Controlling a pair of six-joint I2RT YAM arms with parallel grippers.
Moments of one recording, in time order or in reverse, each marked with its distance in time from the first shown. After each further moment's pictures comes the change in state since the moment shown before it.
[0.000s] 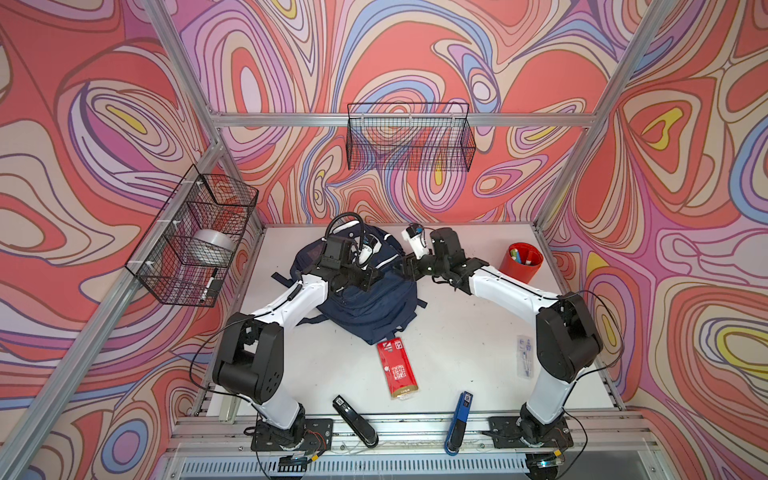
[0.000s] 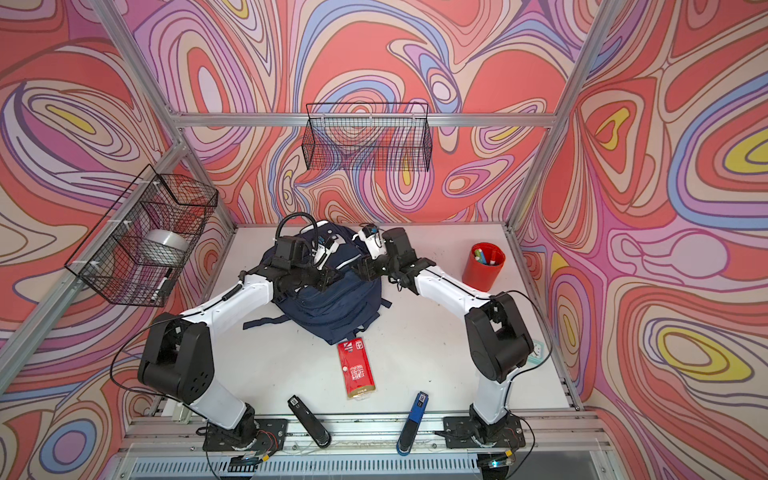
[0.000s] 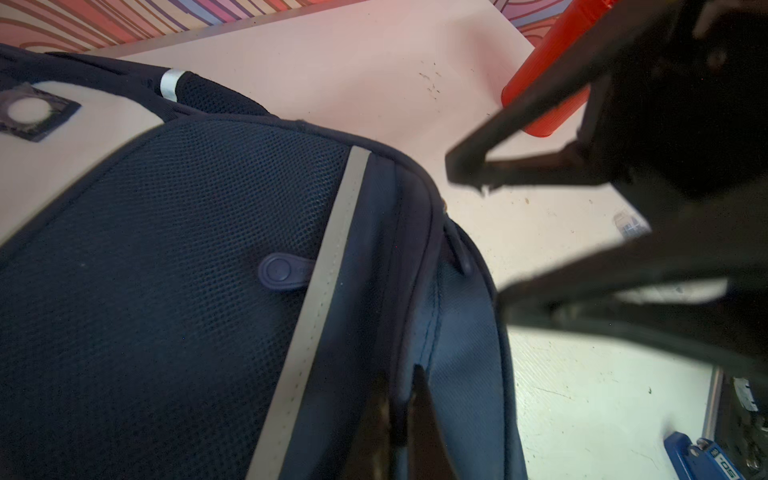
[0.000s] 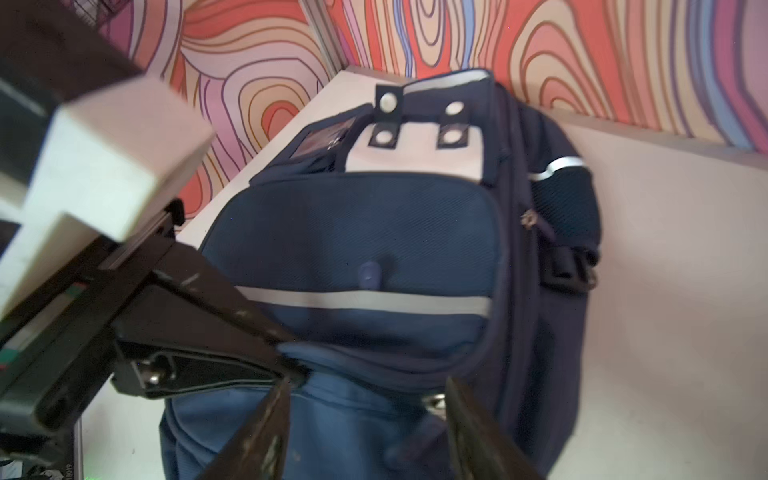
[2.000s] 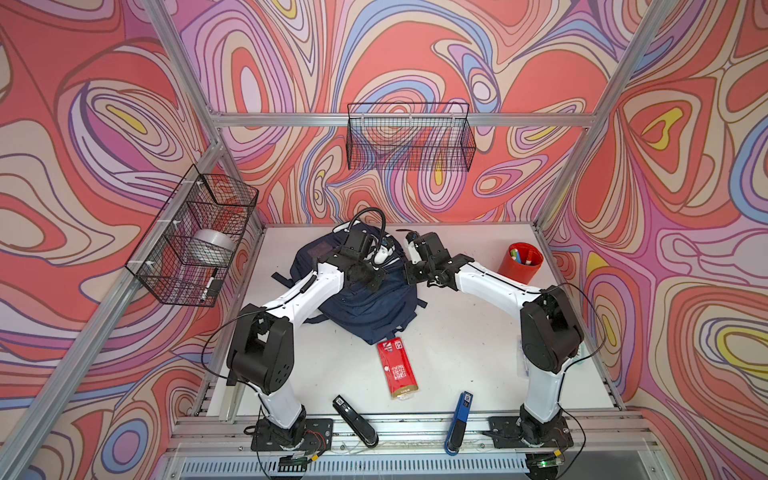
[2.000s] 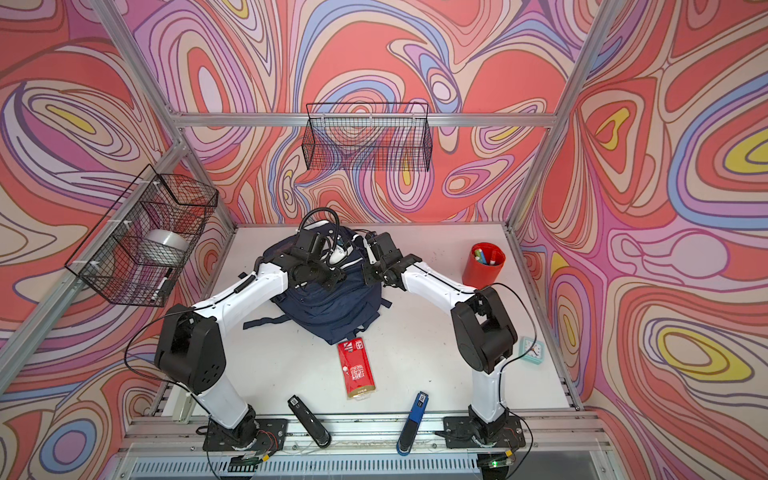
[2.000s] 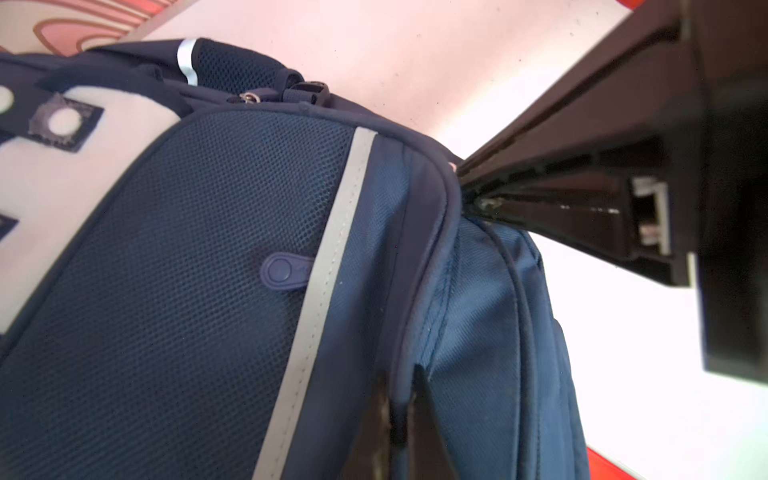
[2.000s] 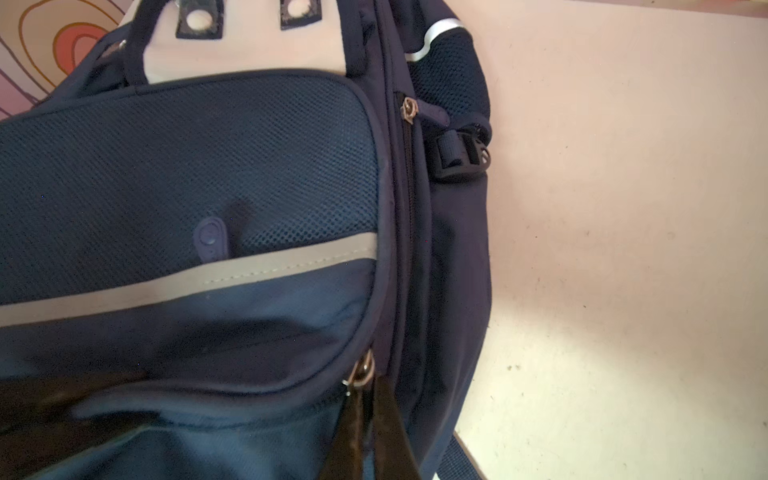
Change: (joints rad) left arm -0.111 0.091 0.214 -0.298 -0.297 0.140; right arm 0.031 0.101 0.129 -0.268 0.312 0.114
